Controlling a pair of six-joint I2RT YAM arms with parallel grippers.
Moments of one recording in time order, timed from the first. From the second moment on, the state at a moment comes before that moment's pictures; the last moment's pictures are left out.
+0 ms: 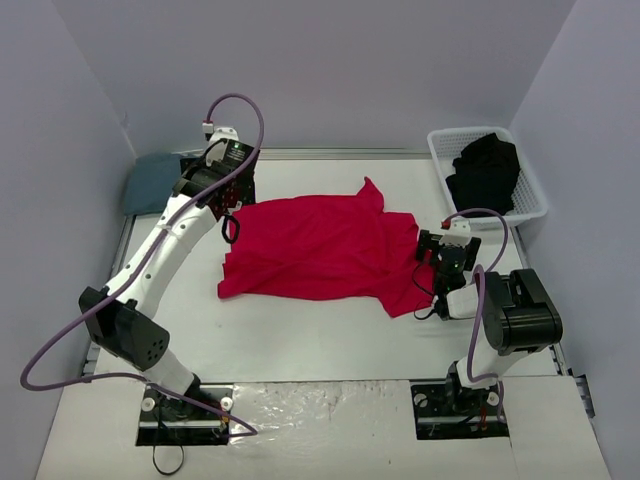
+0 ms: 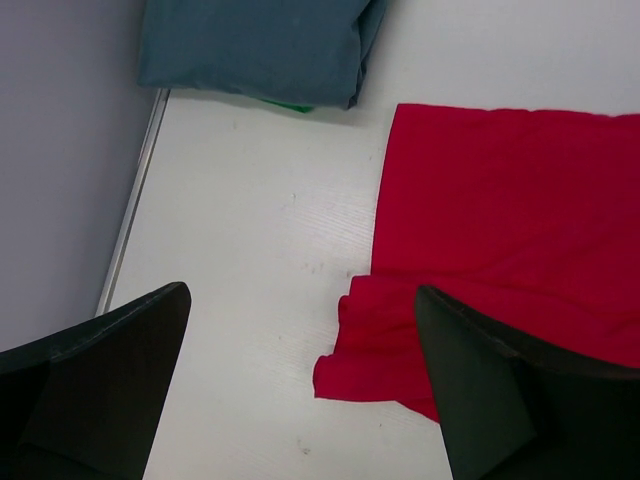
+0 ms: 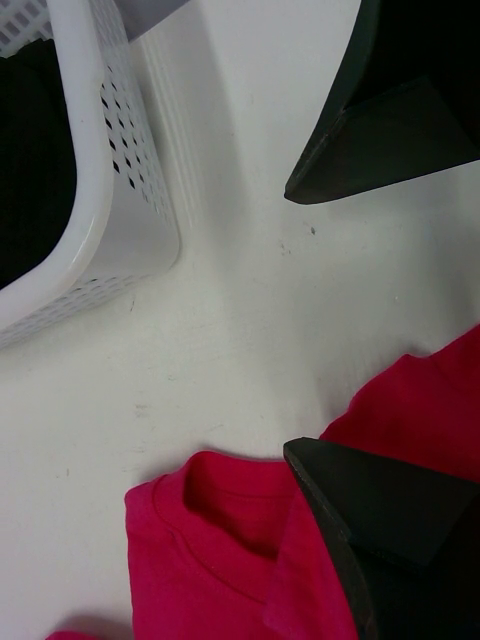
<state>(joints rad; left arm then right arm) -0.46 1.59 1.72 -1.00 -0.70 -0.38 0.08 1.62 0.30 1.06 0.35 0.01</state>
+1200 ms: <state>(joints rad) -0.32 1.43 1.45 -0.78 -0.46 -0.34 0.07 1.62 0.31 1.06 0.34 0.01</state>
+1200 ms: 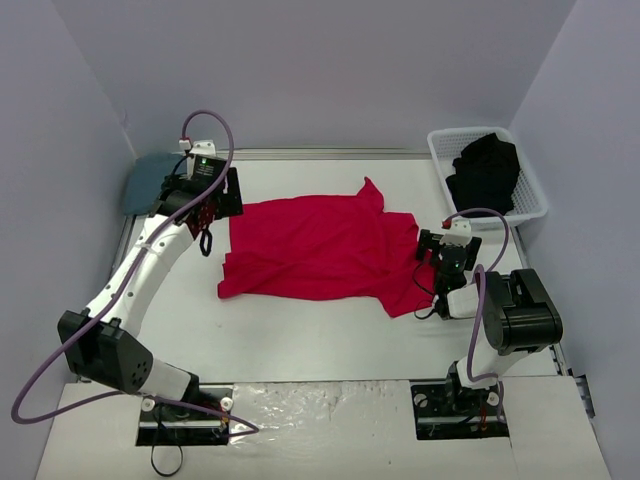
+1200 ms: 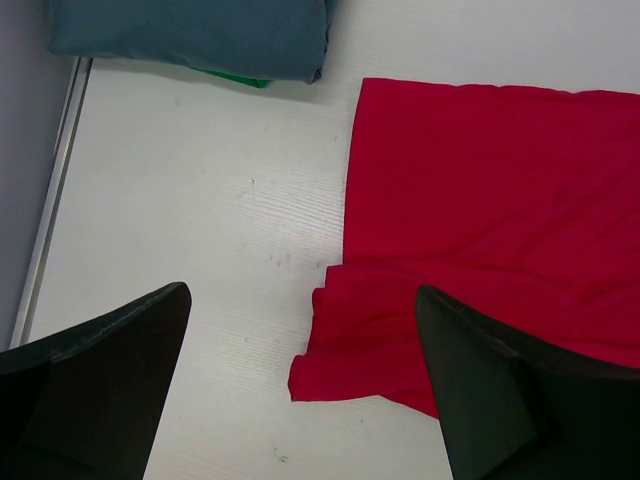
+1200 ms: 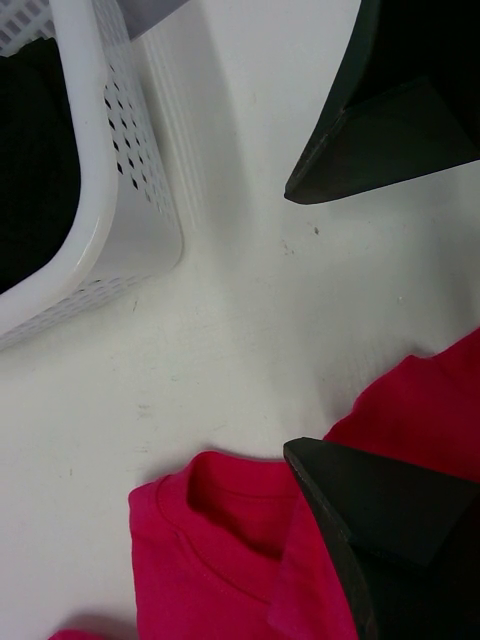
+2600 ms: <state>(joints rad) -0.19 1.53 1.50 -0.75 -0.28 -0.23 0.07 1.62 0.31 1.06 0.33 0.01</state>
